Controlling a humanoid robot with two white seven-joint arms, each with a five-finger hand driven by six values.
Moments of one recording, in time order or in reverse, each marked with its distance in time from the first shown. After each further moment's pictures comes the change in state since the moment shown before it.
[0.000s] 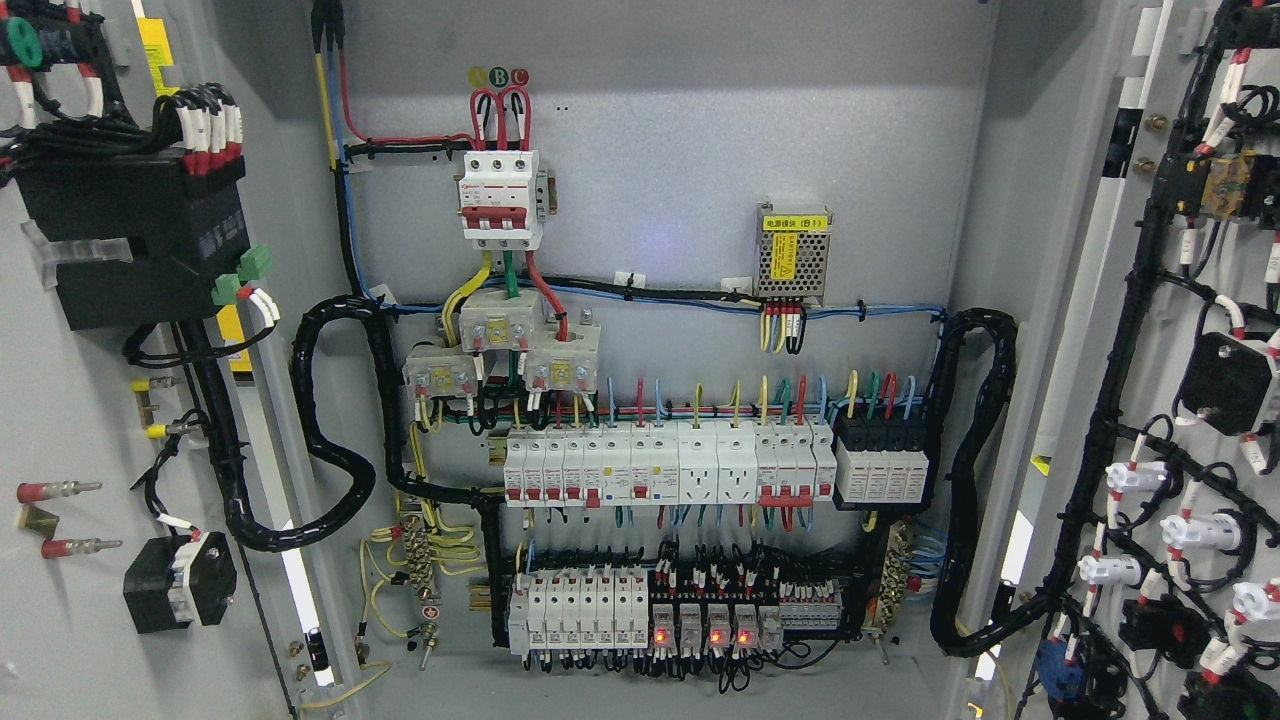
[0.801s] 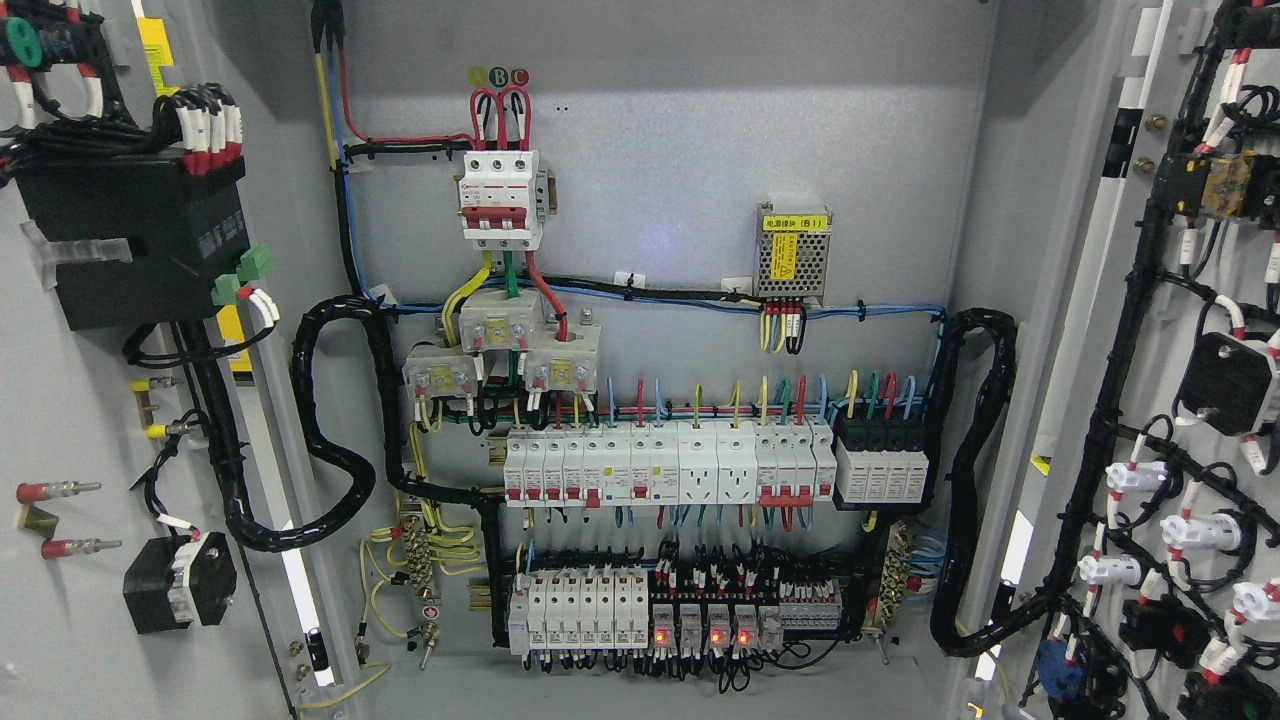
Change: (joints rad) left arm 0.005 0.009 0.146 -0.226 0.070 -0.054 -0.001; right arm -0.031 -0.067 -0.122 -0.029 -0.059 0.002 0.002
